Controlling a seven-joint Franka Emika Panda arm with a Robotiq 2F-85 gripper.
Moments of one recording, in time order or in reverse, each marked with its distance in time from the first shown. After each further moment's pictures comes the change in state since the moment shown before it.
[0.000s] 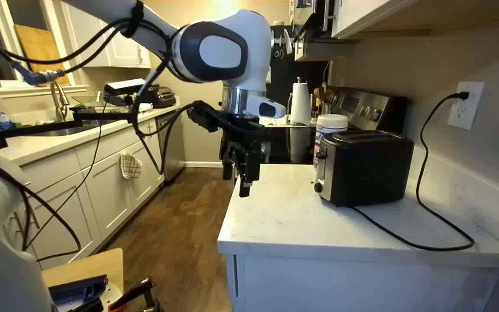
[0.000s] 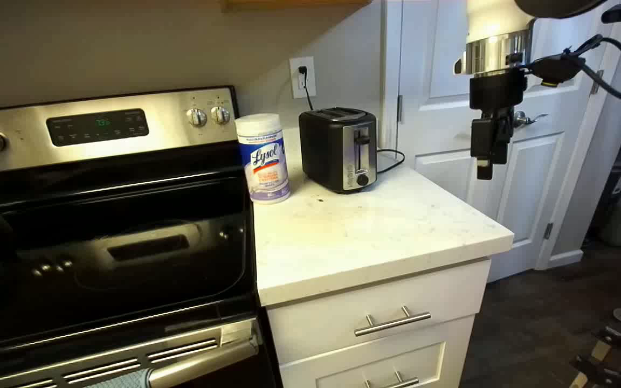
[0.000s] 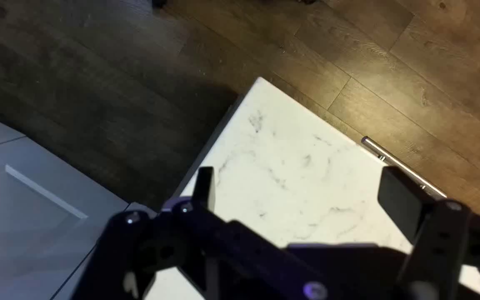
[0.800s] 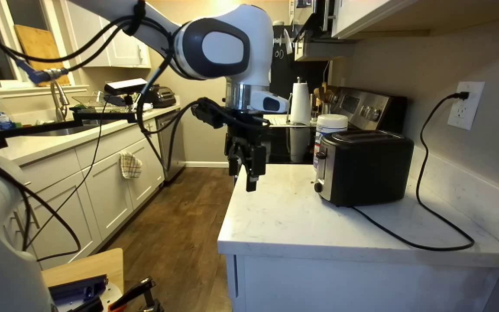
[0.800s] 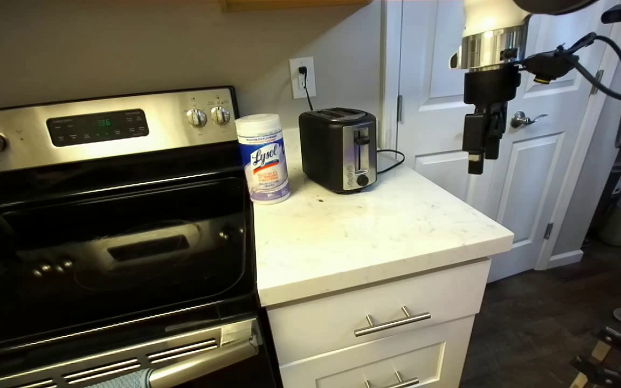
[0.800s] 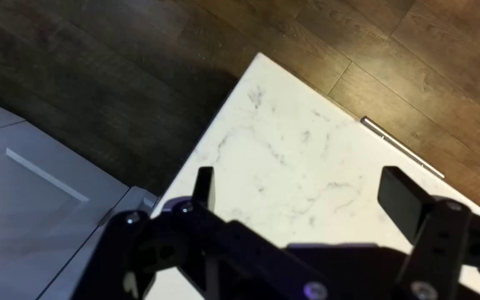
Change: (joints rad) arm 0.000 0.011 0.000 0.026 0.000 0.030 0.000
